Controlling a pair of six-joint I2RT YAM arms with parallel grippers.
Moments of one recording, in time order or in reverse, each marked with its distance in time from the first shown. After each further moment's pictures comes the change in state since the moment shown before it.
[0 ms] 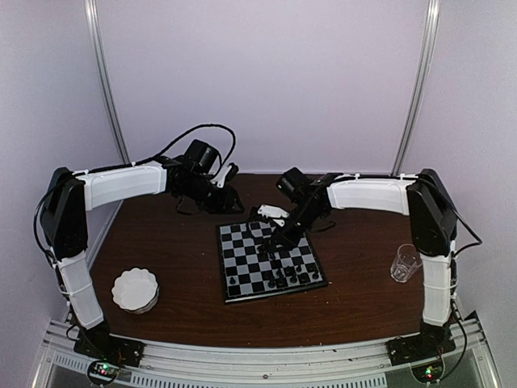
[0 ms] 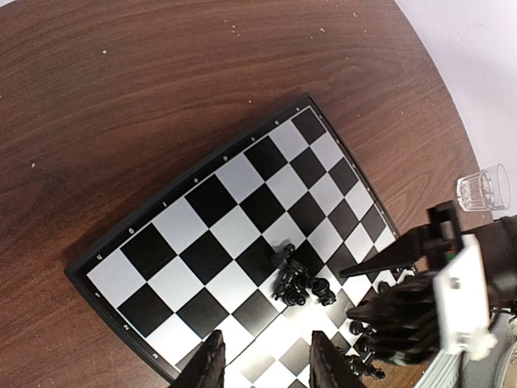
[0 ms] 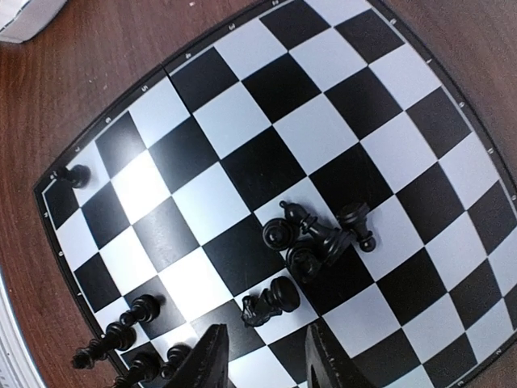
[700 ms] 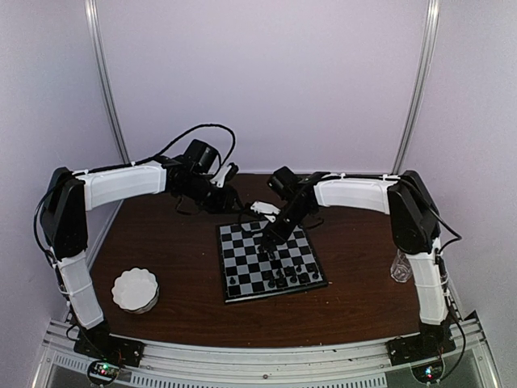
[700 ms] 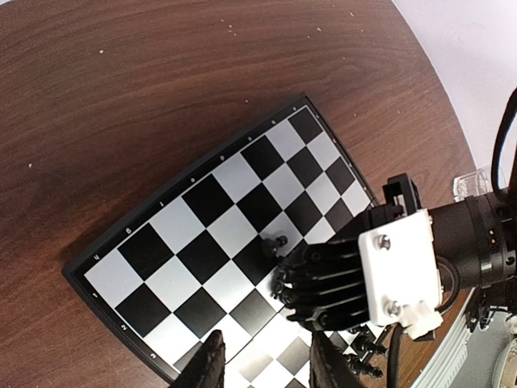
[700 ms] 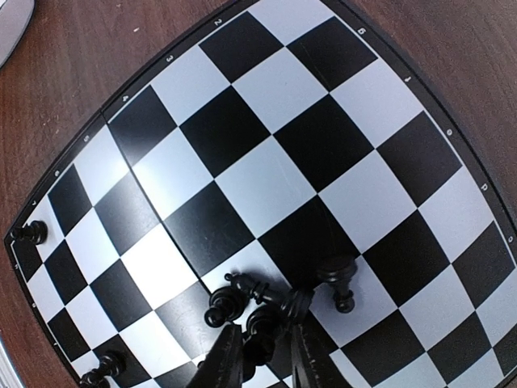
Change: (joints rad) left arm 0.003 0.000 0.000 0.001 0.014 0.000; right arm 0.003 0.153 0.173 -0.021 0.025 0.051
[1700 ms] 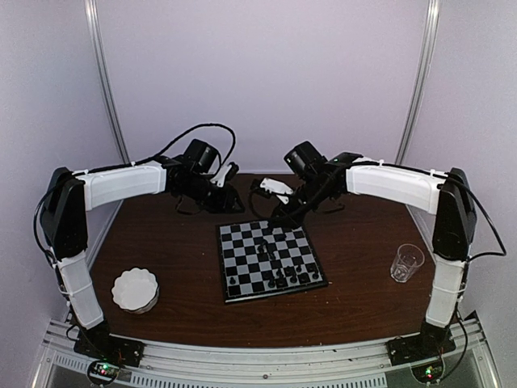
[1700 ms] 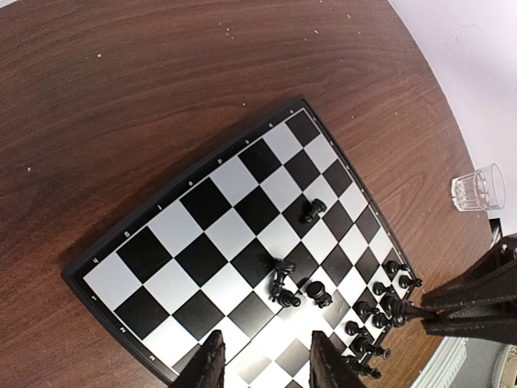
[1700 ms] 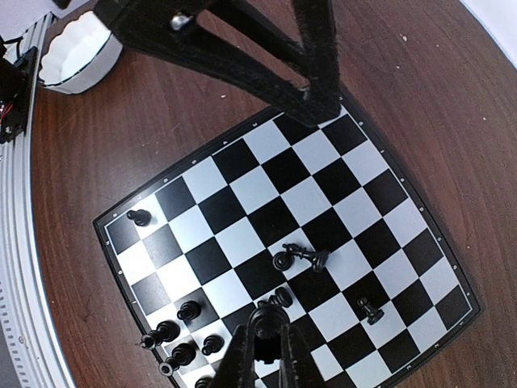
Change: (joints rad) left arm 0.000 0.000 0.000 0.007 0.003 0.000; right arm 0.000 -0.283 -0.116 -0.009 -0.043 -0.042
